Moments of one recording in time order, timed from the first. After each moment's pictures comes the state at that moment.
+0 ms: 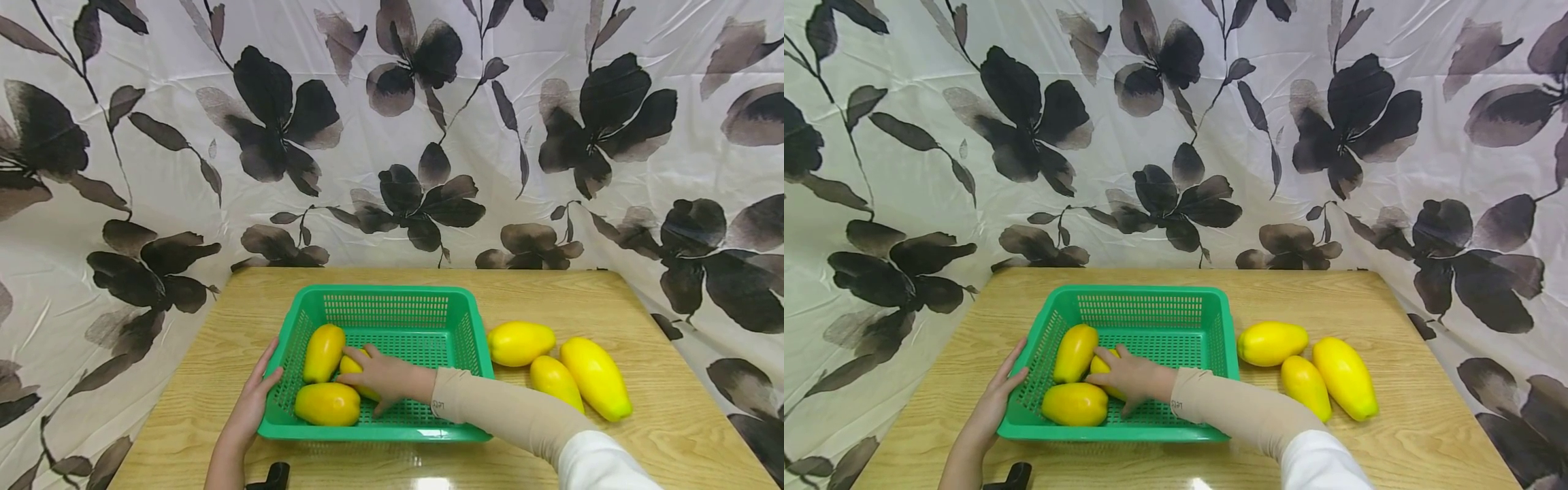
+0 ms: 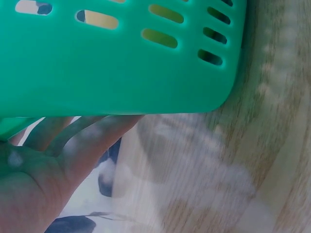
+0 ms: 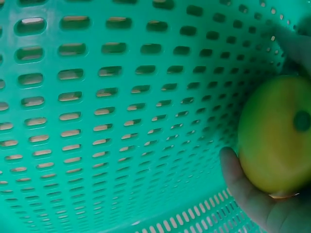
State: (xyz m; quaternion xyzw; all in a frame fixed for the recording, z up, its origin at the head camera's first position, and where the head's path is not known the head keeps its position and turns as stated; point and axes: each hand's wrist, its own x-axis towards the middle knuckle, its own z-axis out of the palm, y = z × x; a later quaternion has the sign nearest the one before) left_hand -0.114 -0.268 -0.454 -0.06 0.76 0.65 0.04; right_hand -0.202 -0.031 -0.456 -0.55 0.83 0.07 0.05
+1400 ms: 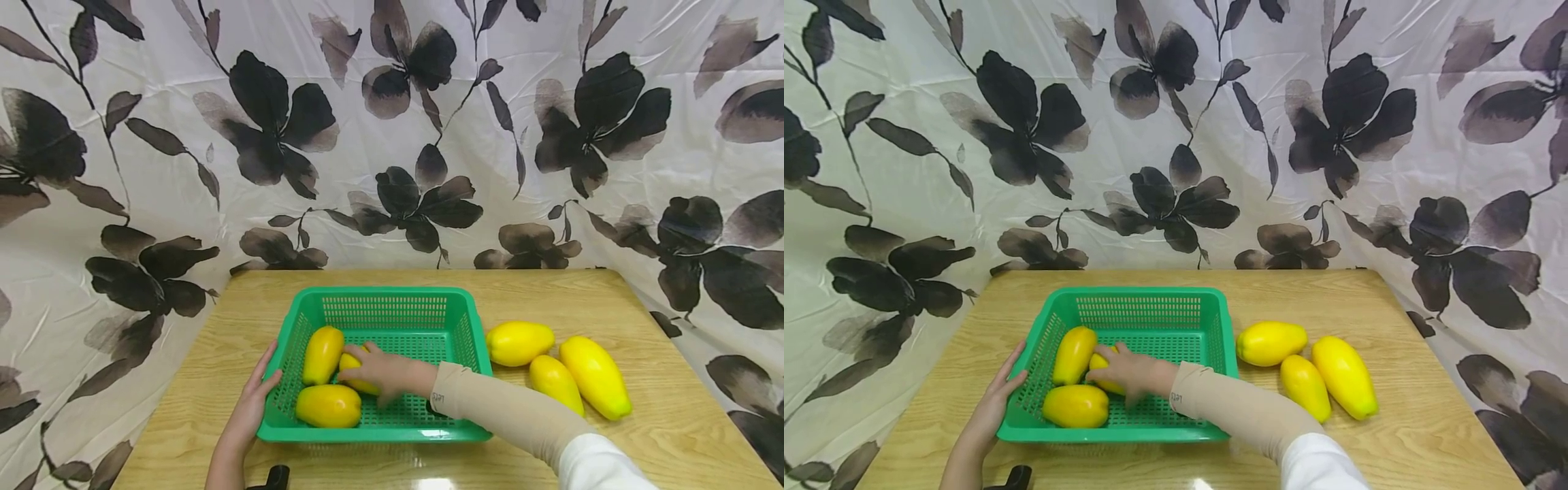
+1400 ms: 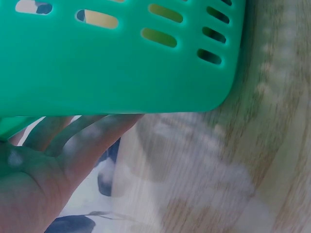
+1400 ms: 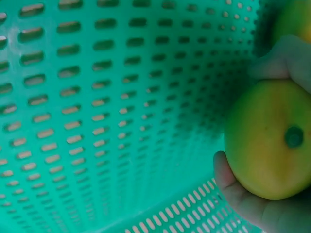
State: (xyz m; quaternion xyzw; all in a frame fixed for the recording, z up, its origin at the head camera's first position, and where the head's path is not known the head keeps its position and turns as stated) left_hand -0.115 -0.267 -0.452 -0.06 0.75 0.65 0.05; right_hand -0.208 -0.030 -0.443 -0.53 0.84 0.02 0.10
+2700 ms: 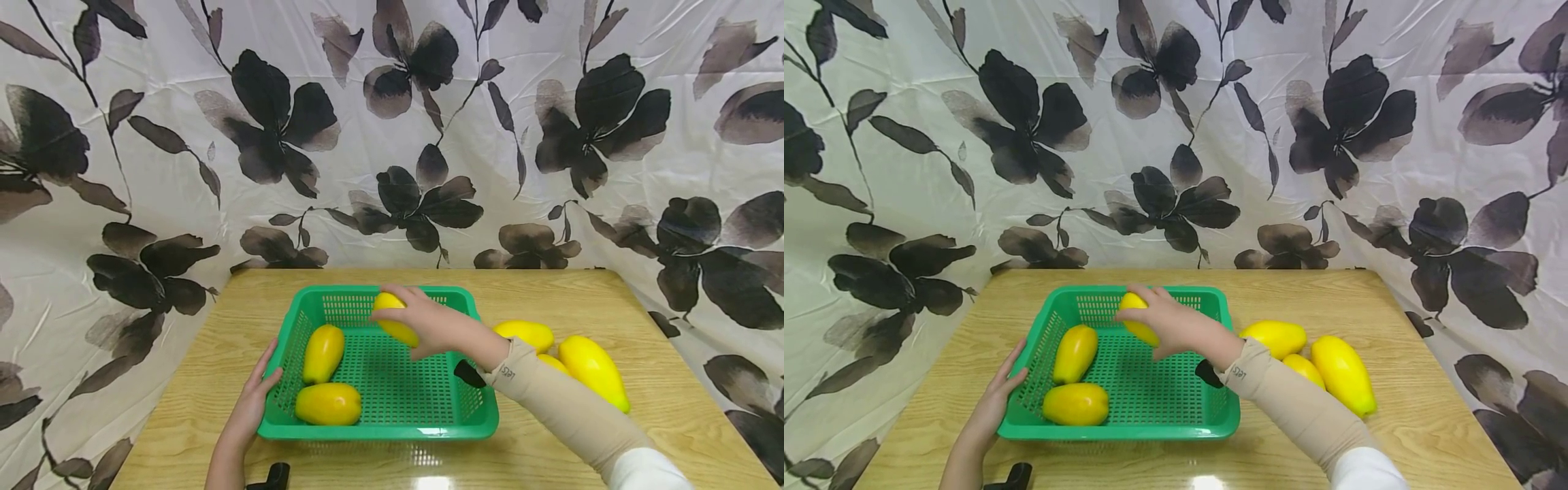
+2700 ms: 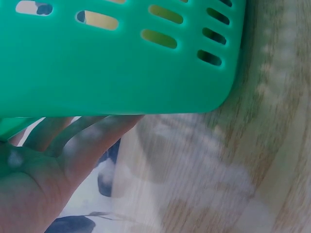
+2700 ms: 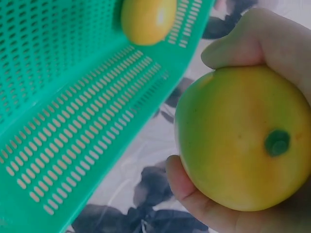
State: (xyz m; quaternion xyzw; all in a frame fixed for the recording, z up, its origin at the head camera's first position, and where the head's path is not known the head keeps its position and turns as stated) left_hand -0.115 -0.267 -0.452 -0.06 0.76 0.65 0.05; right_hand -0.216 0.039 -0.340 -0.48 0.87 -0.11 0.04
